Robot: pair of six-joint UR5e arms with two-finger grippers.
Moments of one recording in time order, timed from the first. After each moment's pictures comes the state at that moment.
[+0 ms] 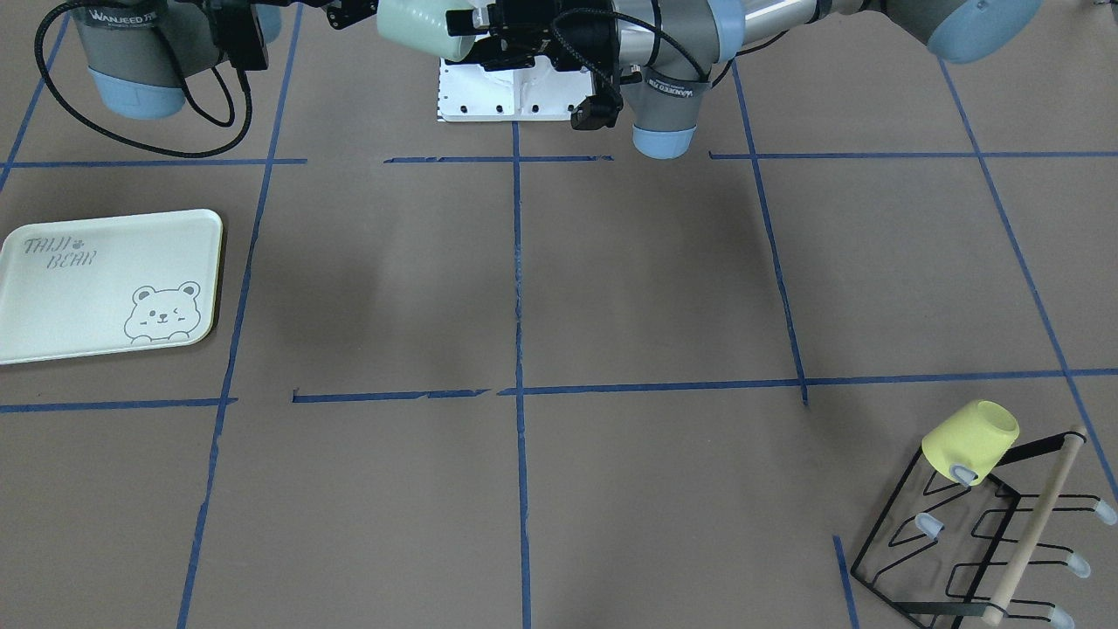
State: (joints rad) left arm -0.37 -2.20 -1.53 -3.42 -1.61 -2.35; right arm 0.61 -1.32 1.95 0.06 2.12 2.03
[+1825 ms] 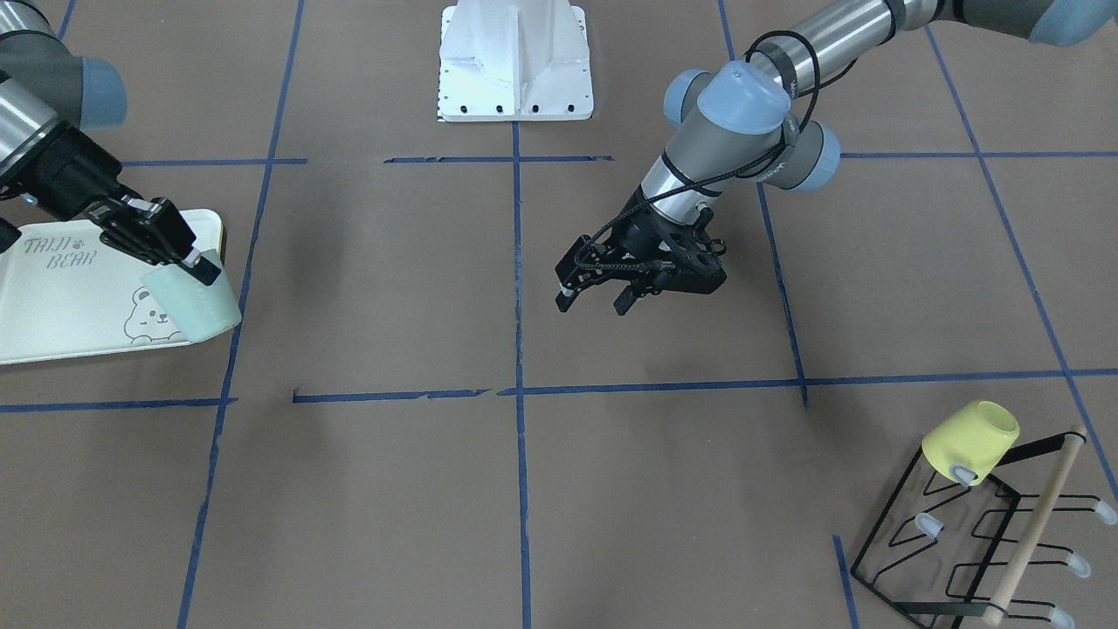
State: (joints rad) left arm -0.65 -2.16 -1.56 -2.18 -1.85 -1.46; right arm 1.02 -1.45 1.82 -0.73 2.24 1.47
